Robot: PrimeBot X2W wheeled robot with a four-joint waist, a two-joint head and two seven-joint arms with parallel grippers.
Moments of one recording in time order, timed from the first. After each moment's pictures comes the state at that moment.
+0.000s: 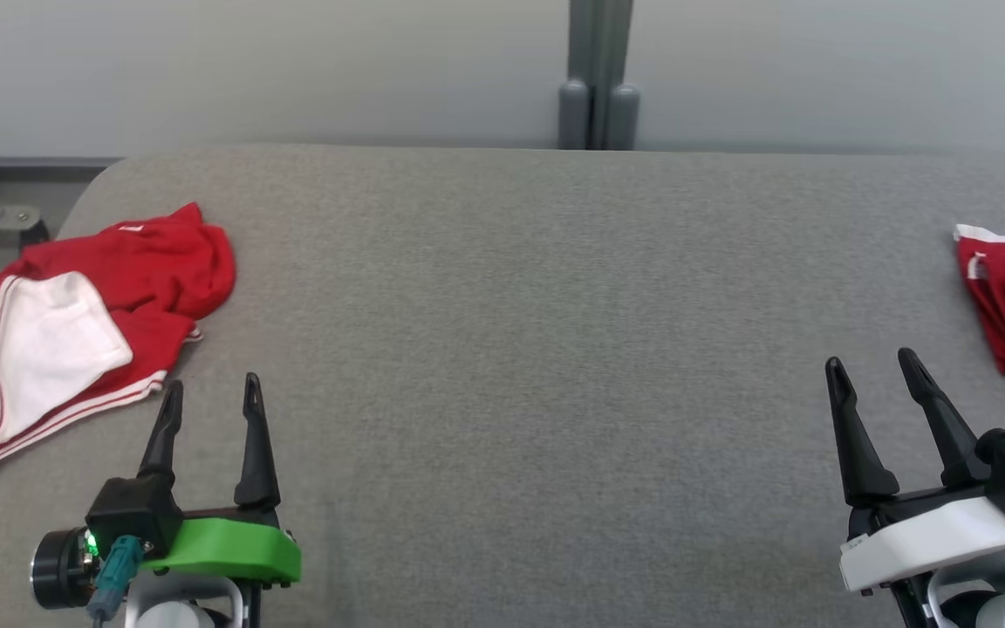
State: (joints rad) left arm -0.06 0.21 -0.24 0.12 -0.35 0.17 -0.26; right arm 0.11 -0.11 -0.02 -0.21 0.21 0.13 -0.03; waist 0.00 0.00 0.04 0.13
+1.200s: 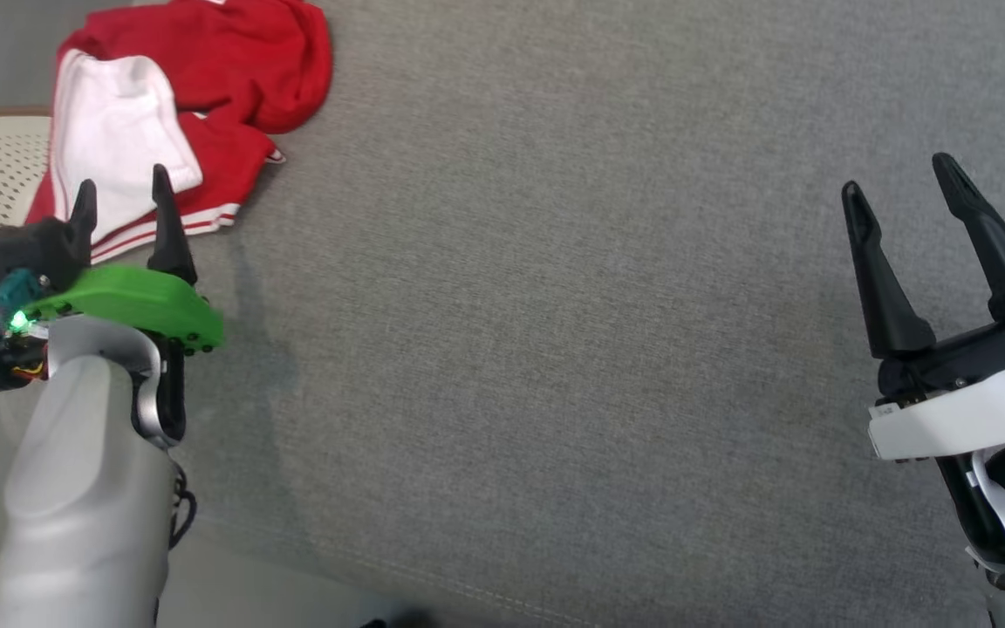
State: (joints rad) left arm -0.65 0.16 -0.06 0.69 -0.37 0.00 -0.22; right arm -0.16 -0.25 0.03 -0.38 0.19 0.13 0.10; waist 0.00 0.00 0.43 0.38
